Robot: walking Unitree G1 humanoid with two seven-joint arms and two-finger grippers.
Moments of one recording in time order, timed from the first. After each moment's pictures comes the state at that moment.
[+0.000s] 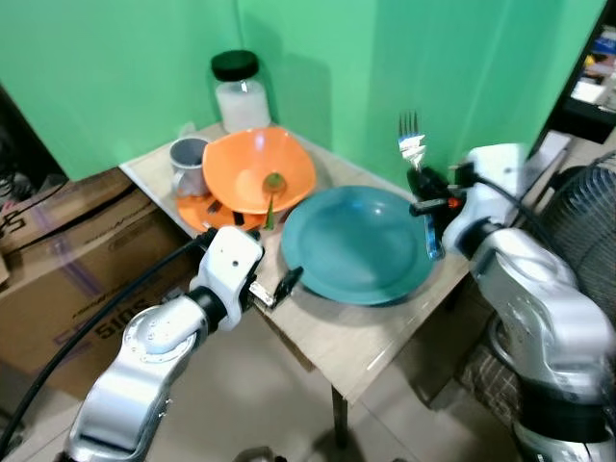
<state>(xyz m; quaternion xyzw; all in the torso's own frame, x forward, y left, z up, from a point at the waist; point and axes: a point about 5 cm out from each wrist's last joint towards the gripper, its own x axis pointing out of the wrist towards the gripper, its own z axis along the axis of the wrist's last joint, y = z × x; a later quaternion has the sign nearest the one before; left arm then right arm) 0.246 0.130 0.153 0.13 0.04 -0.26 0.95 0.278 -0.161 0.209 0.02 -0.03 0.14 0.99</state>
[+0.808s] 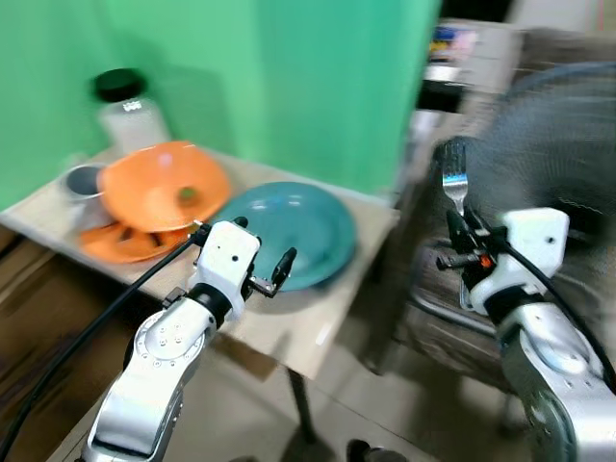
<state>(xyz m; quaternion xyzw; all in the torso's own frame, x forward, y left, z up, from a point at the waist) 0.247 0.131 0.151 0.12 0.03 -0.21 0.97 0.237 -0.168 0.180 -0.02 0.01 0.04 1.00</state>
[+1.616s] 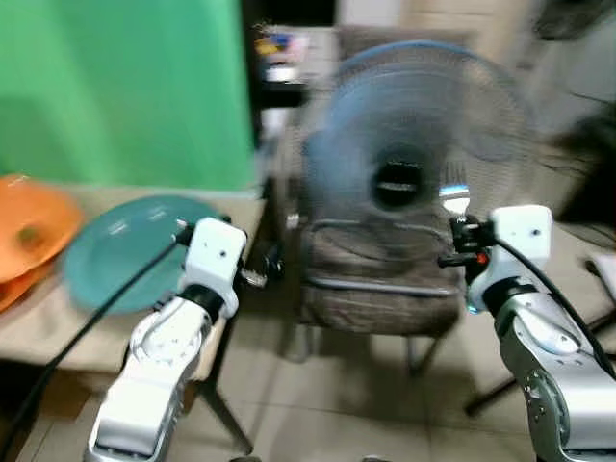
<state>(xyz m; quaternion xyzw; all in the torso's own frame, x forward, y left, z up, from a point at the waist) 0.250 0.139 0.153 0.12 0.02 -0.15 0.98 0.248 -0.174 0.167 -0.04 0.06 0.02 1.00</state>
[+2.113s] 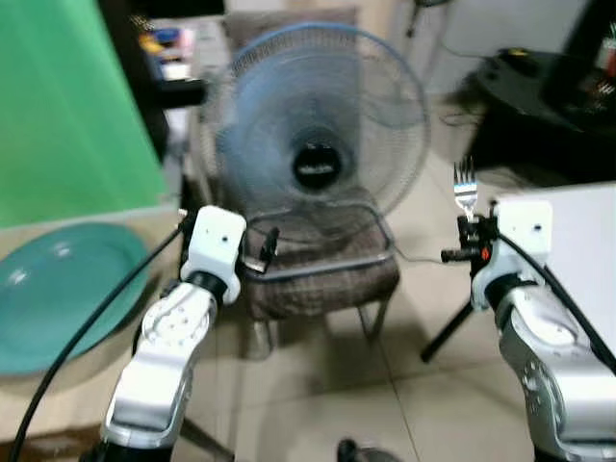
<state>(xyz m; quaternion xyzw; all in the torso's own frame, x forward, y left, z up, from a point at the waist) 0.266 0.136 0.149 0.10 0.03 -0.13 0.99 0.256 -0.180 0.169 -0.06 0.07 -0.01 1.00</state>
